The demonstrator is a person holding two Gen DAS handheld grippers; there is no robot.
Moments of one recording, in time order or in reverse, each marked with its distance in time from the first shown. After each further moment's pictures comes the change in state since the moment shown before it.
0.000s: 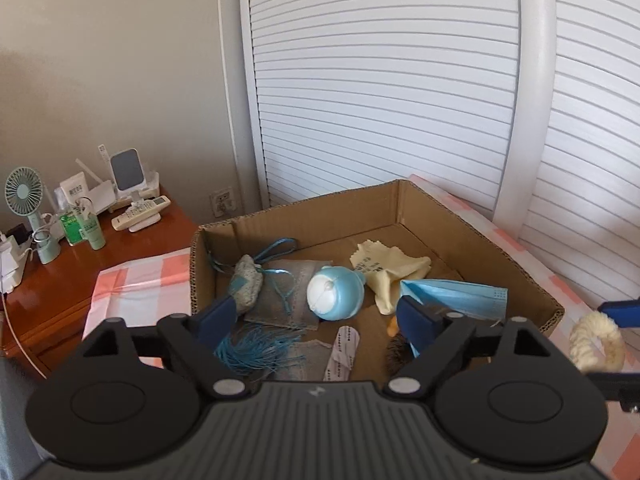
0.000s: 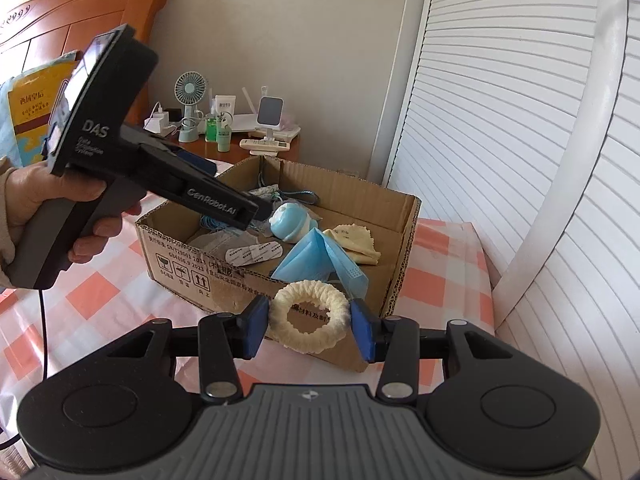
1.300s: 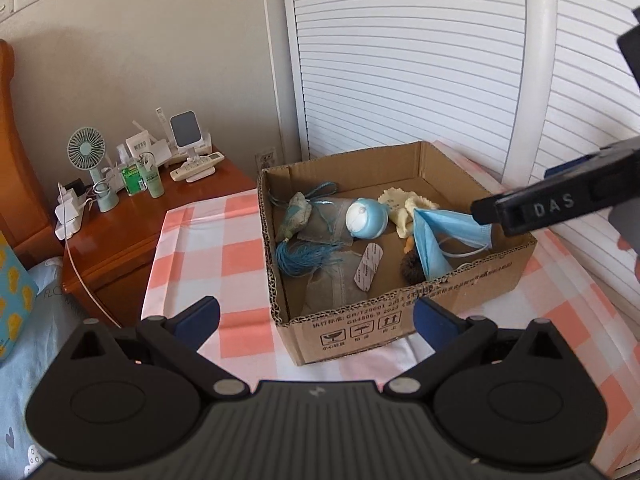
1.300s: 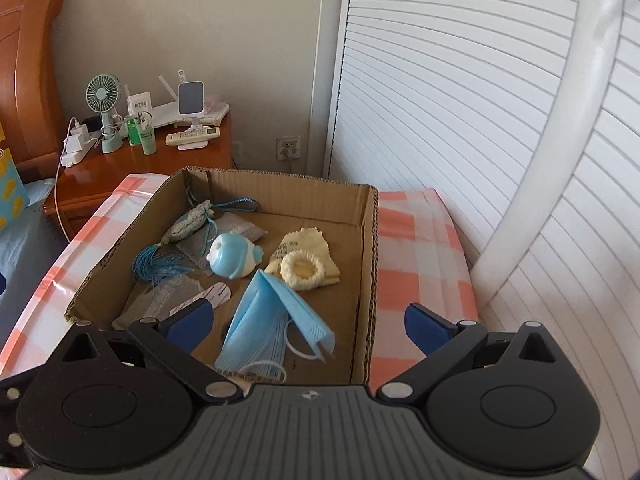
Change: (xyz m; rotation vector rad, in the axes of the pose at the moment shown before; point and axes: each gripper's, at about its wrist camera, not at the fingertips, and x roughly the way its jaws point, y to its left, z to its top) left arm -0.089 0.004 -0.025 -0.050 0.129 0.097; right arm 0.055 -0.022 0.062 0.215 0.163 -0.146
